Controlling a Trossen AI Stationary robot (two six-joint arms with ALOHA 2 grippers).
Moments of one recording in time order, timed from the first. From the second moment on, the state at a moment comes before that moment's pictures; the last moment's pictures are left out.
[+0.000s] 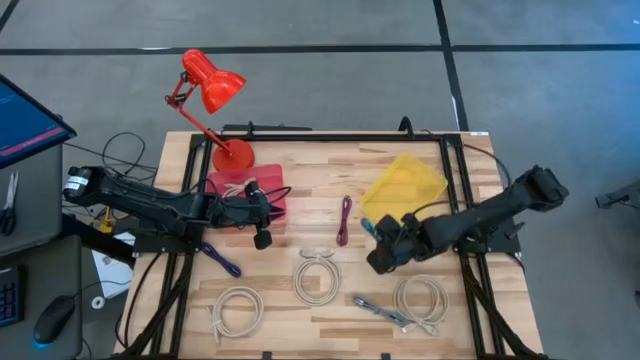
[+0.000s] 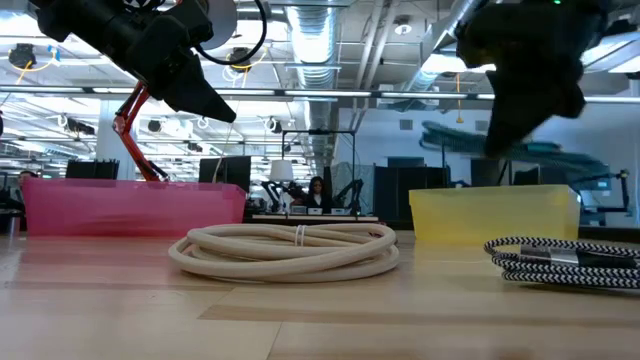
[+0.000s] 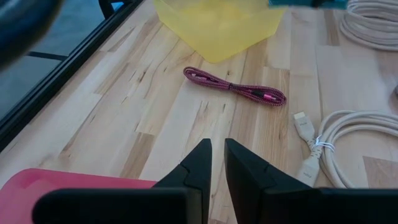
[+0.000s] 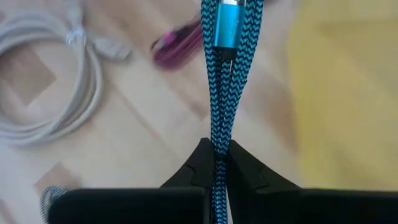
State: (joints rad) left arm -0.15 1.06 0.53 -0.03 -0.40 -0.09; right arm 0.36 1.41 0.95 -0.77 0.37 1.07
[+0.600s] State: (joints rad) left arm -0.15 1.06 0.53 -0.03 -0.40 -0.09; right arm 0.09 1.21 0.95 -1.02 0.50 0.78
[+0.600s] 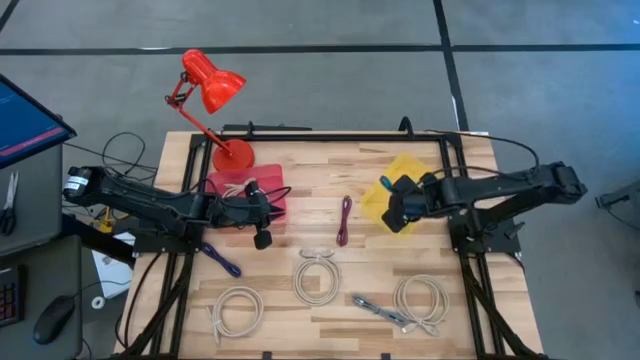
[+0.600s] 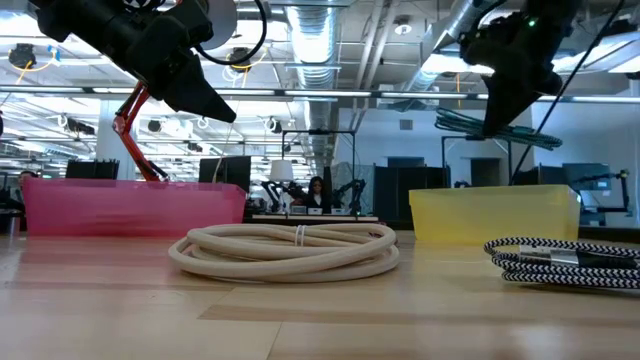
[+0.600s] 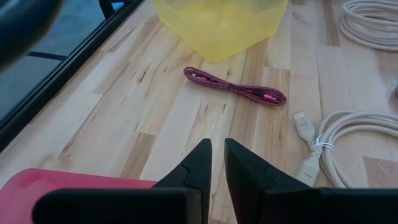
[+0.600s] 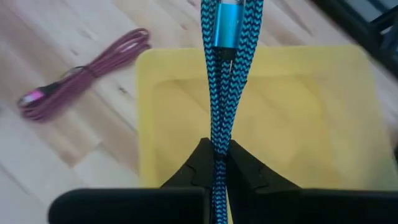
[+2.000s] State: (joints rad) left arm -0.15 1.06 0.53 -0.03 -0.40 -0.09; right arm -0.29 1.22 0.69 -0.80 0.49 0.57
